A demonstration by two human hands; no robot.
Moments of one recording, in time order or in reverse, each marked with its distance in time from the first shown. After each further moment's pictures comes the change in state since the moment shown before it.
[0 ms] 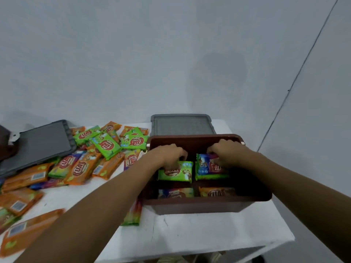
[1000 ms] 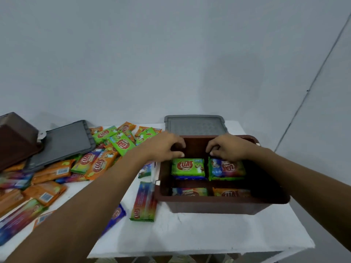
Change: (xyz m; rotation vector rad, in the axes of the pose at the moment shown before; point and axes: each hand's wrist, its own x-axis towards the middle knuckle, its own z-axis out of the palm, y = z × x) left_hand -0.045 -0.049 -0.013 -0.175 0.386 0.168; right_hand 0.018 -0.014 -0.015 0.282 0.094 -0.222
